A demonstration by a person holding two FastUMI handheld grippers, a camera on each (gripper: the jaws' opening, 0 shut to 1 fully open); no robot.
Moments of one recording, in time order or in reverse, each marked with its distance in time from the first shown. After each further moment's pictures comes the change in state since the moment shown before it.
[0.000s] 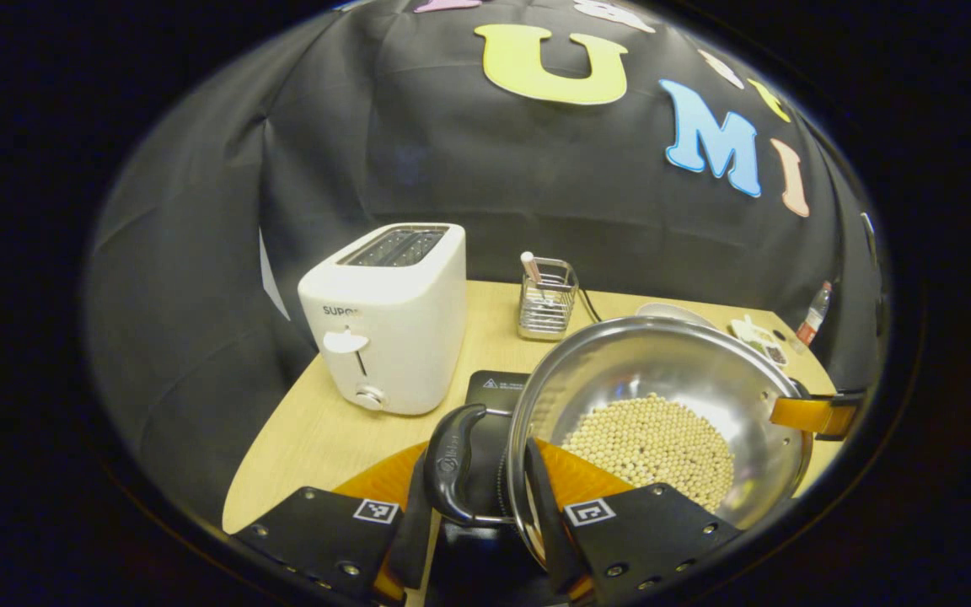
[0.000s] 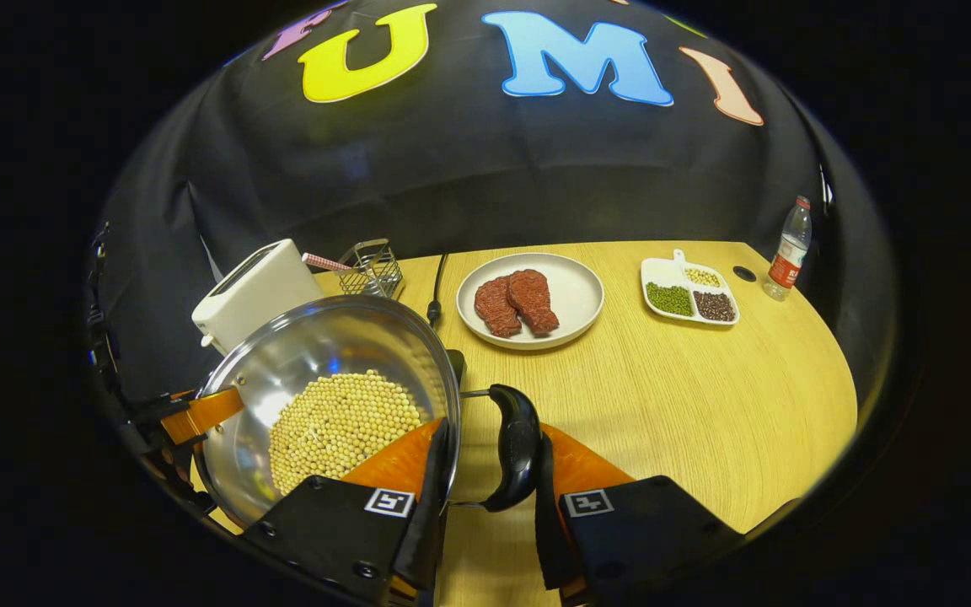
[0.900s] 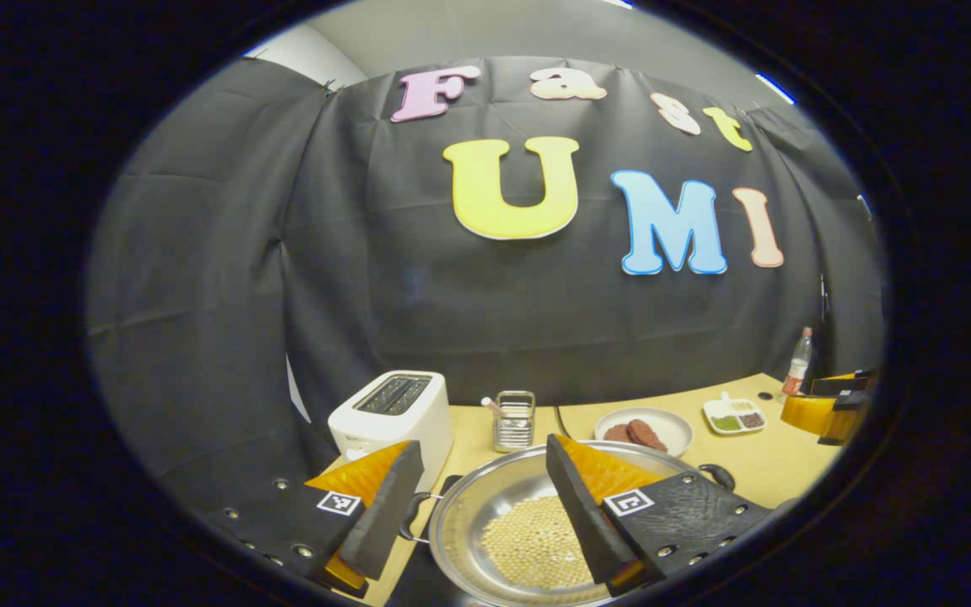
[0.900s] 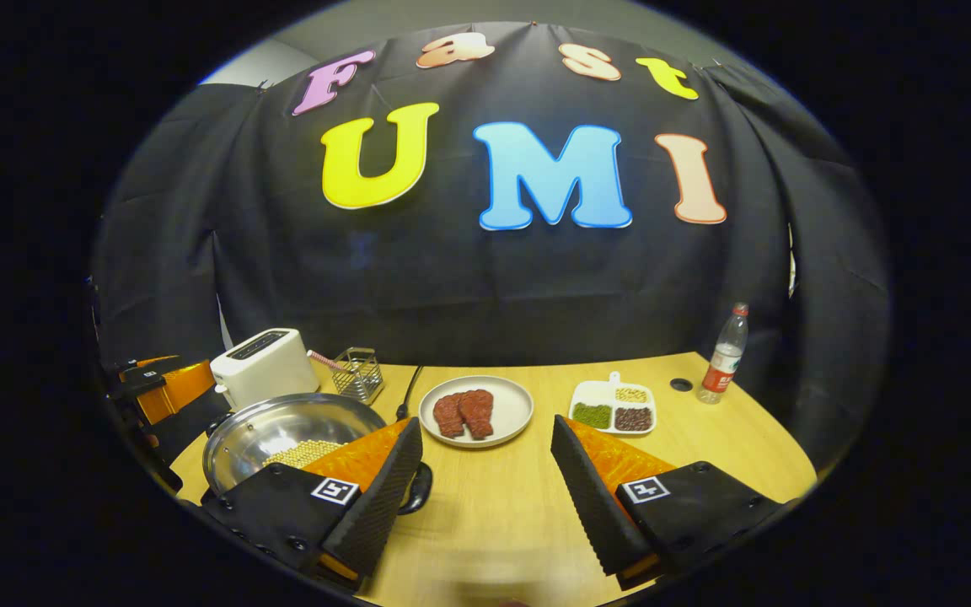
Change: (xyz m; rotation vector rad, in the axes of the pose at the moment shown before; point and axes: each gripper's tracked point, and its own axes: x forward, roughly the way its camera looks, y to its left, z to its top) left arm -0.131 -0.091 0.117 0.072 -0.445 0.065; right arm -0.125 -0.086 0.090 -0.099 -0.443 -0.061
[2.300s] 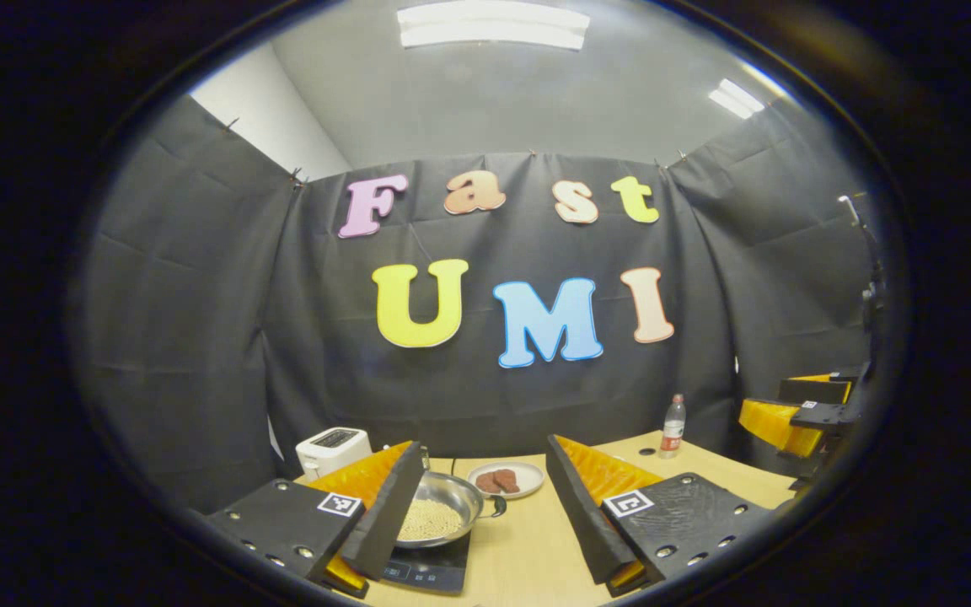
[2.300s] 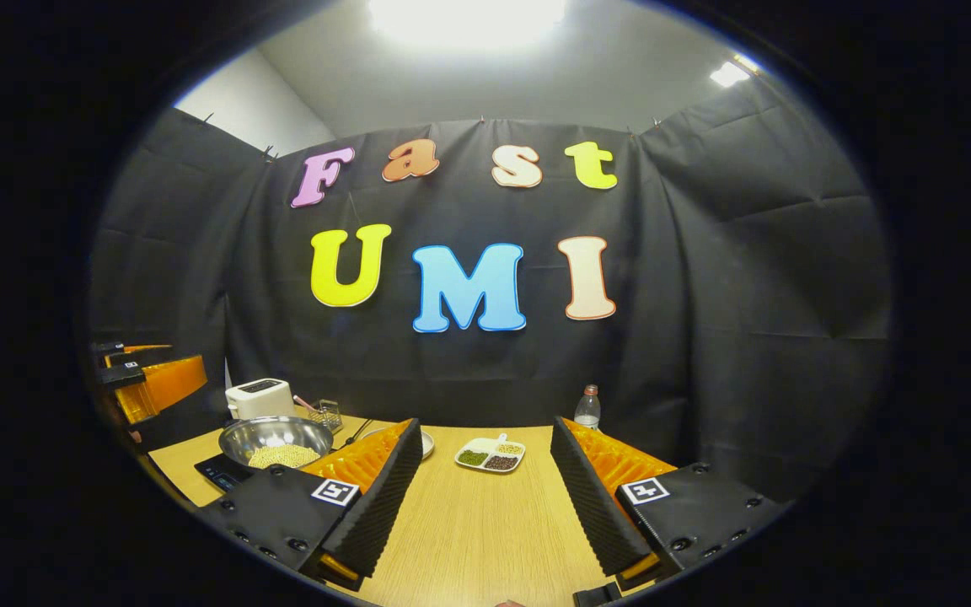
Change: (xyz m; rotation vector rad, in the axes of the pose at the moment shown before) left arm -0.275 -0.206 0.104 0.015 -0.255 -0.095; right arm -0.235 -0.166 0.045 -0.021 -0.299 -0.042
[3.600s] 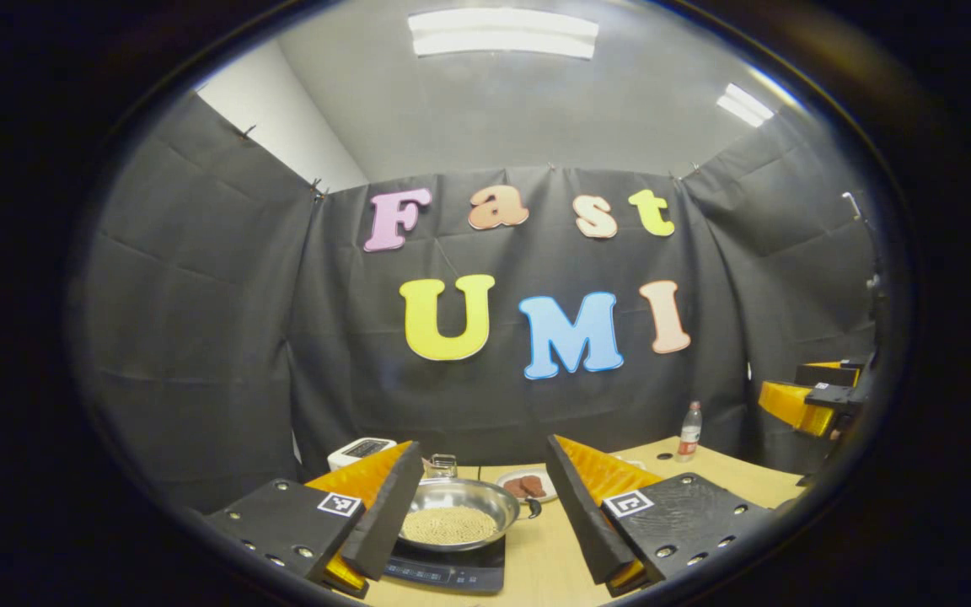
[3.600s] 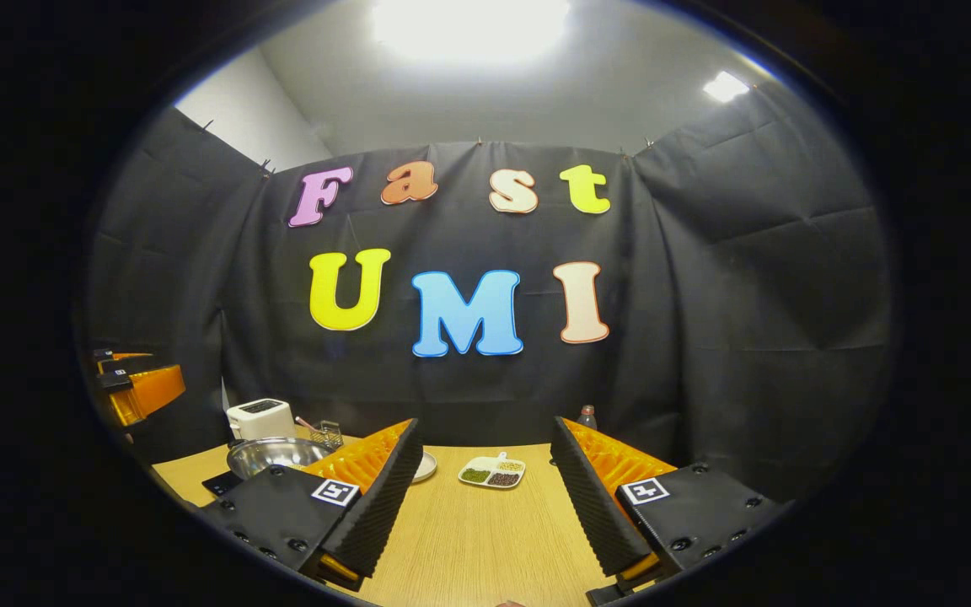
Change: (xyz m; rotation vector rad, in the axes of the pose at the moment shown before) left arm -0.018 0.053 0.013 0.011 -0.039 0.042; right arm -0.011 0.019 0.025 0.000 -0.060 -0.037
